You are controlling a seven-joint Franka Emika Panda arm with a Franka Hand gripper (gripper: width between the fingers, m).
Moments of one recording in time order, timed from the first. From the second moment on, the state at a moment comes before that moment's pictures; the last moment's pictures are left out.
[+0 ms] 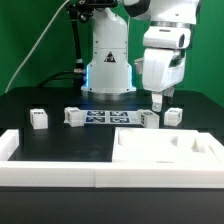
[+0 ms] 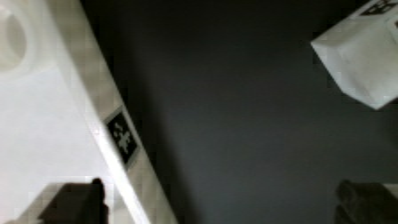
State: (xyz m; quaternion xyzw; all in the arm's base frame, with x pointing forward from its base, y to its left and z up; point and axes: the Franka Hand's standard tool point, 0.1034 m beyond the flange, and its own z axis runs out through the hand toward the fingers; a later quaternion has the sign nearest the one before) arm 0.441 0.090 0.061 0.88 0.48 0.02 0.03
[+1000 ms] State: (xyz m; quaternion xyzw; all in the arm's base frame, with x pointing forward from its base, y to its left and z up) arm 0.398 0.103 0.049 1.00 -0.06 0.04 -0.03
